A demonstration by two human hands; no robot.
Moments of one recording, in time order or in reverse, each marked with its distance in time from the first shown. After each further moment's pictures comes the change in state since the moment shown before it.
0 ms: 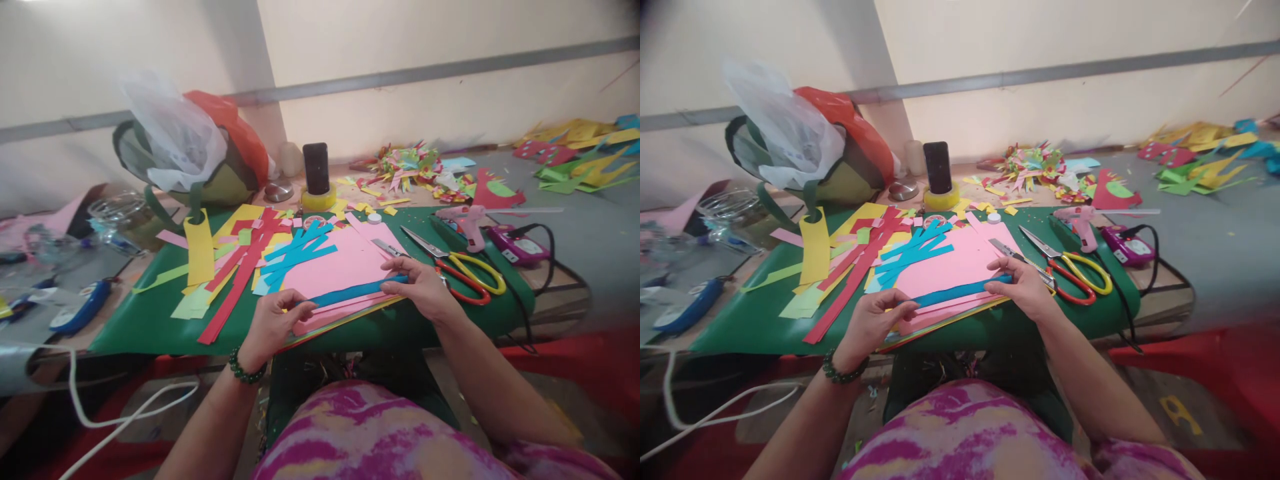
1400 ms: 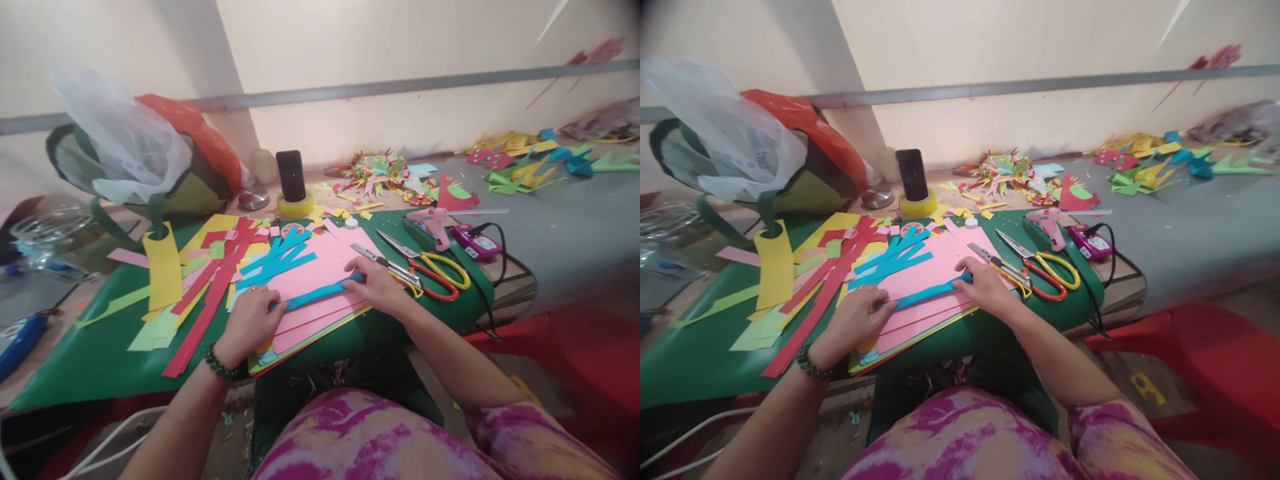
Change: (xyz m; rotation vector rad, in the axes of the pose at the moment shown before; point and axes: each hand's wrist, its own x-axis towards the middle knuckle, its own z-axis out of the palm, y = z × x) left_hand 0.037 -0.010 -0.010 0.892 -0.077 0.235; right_hand 0.022 -0.001 0.022 -0.581 0.013 -0.207
